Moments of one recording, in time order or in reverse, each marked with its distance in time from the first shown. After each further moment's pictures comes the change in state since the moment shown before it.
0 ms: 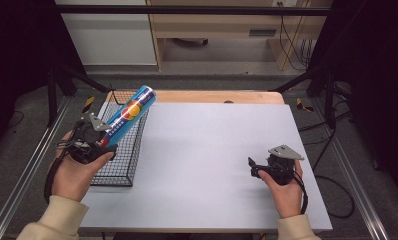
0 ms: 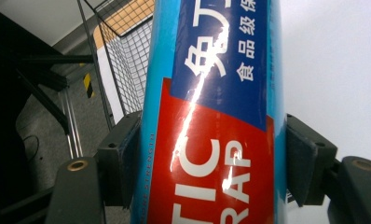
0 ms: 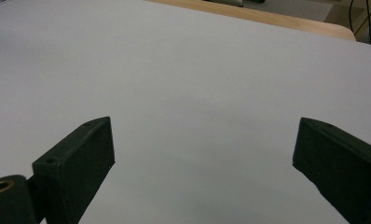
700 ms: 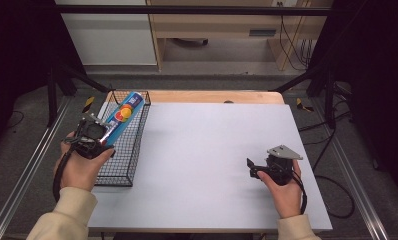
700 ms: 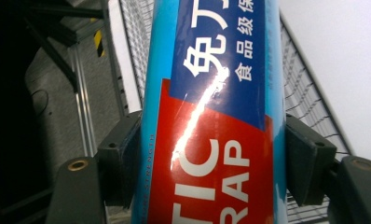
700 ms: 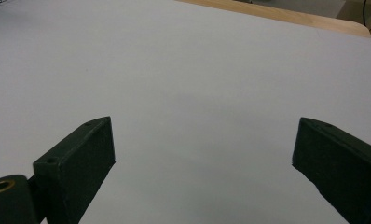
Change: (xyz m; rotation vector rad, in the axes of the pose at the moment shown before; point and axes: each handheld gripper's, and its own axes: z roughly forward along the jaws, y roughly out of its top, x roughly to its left) left arm 0.011 -0.003 0.037 0.151 0.074 -0.094; right arm 0.002 -0.001 0.002 0.012 0.033 0.001
